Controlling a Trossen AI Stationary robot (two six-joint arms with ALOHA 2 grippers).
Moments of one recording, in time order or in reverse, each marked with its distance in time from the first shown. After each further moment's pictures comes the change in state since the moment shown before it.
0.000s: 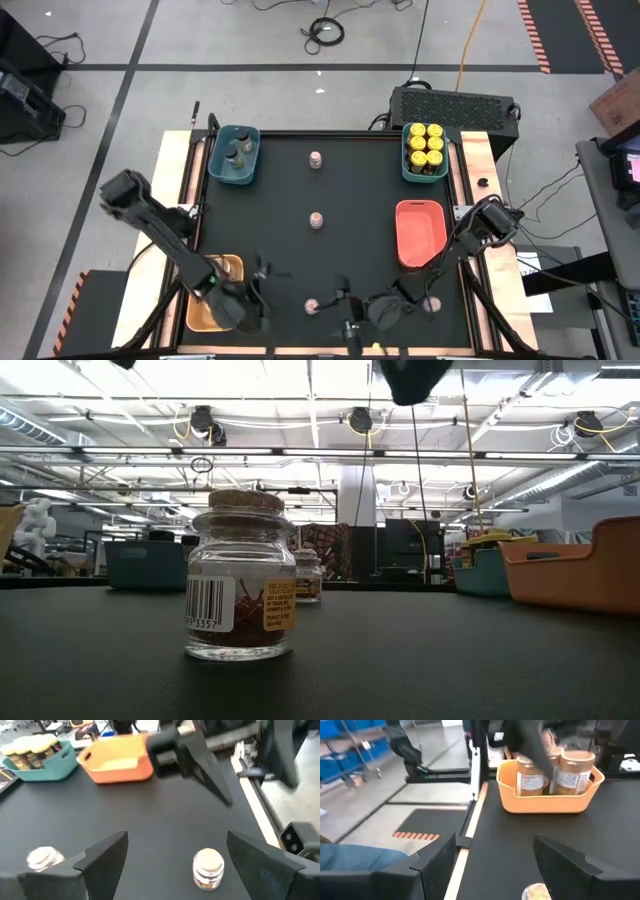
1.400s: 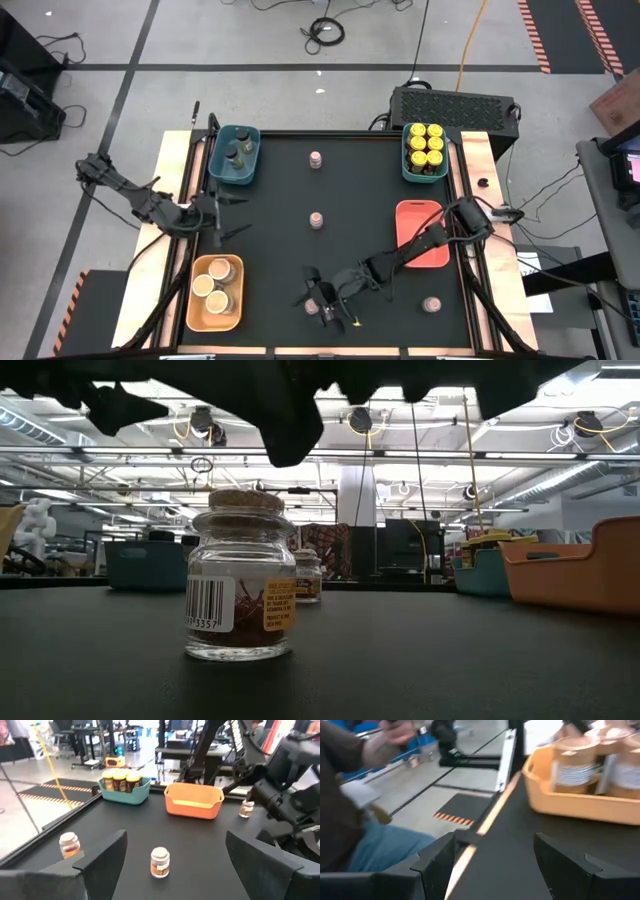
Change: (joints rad) left arm 0.260 -1.130 -0.607 -0.064 0.081 0.199; right arm -0.205 0.146 0.105 0.051 -0.491 -0.108
